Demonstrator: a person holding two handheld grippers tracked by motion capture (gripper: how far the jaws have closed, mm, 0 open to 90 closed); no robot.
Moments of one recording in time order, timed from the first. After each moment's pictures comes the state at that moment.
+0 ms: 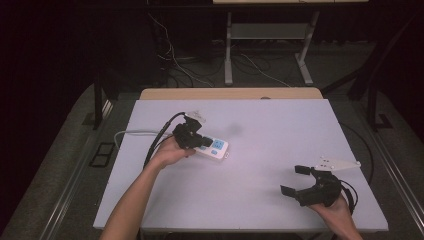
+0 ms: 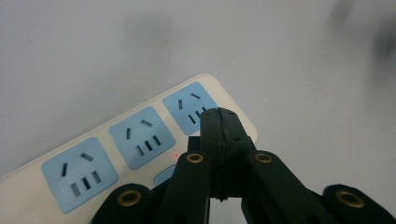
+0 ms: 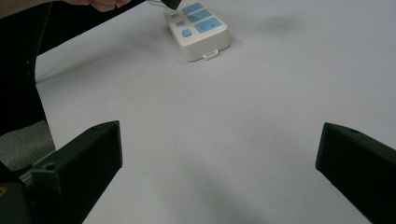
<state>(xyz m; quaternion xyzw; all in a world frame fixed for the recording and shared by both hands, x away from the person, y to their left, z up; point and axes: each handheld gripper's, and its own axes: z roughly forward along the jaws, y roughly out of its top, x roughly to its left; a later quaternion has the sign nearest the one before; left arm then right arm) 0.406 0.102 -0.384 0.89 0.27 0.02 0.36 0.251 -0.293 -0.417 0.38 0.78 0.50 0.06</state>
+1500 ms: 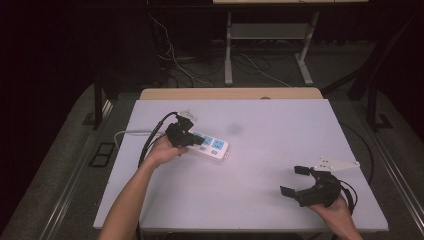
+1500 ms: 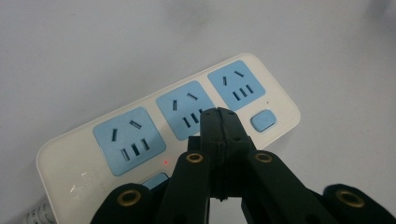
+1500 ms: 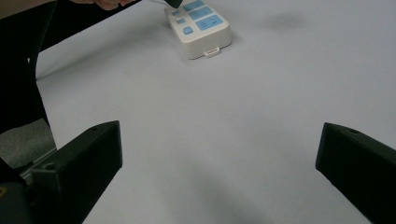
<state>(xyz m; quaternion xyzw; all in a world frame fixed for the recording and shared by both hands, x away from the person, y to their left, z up) 0.417 0.121 -0.398 0.89 0.30 0.03 0.35 0.250 -0.292 -0.417 0.37 0.78 0.50 0.06</state>
